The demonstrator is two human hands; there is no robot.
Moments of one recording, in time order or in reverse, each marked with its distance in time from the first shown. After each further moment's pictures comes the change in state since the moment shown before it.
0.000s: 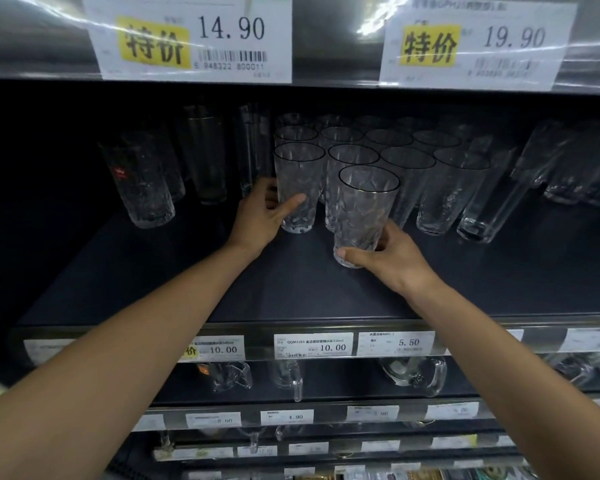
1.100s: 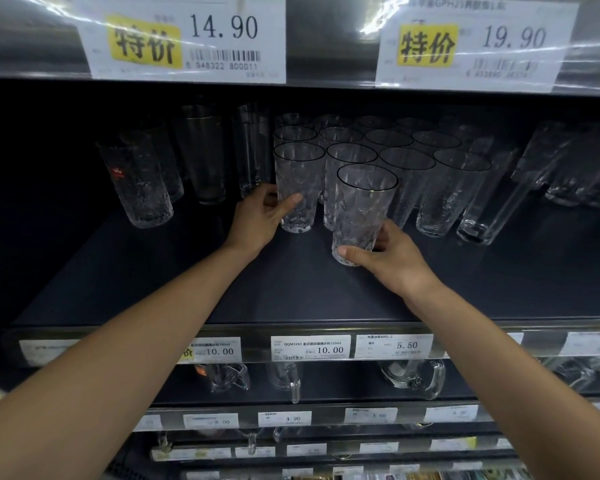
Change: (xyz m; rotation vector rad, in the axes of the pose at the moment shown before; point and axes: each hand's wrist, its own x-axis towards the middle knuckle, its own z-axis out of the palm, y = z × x) left_hand 0.005 -0.010 0.001 0.028 0.007 0.004; right_hand 0.002 0.002 -0.001 0.031 0.001 -0.009
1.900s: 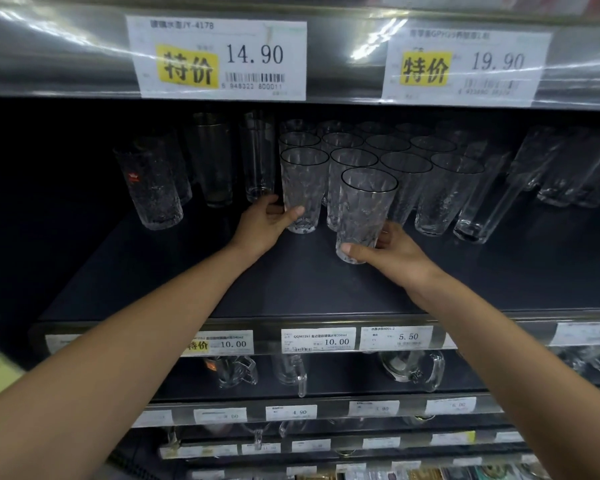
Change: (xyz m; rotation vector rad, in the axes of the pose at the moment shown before) left_hand -0.016 0.010 -0.015 0.020 -0.127 -0.149; right_hand -0.011 -0.015 -0.006 0.026 -0.085 0.147
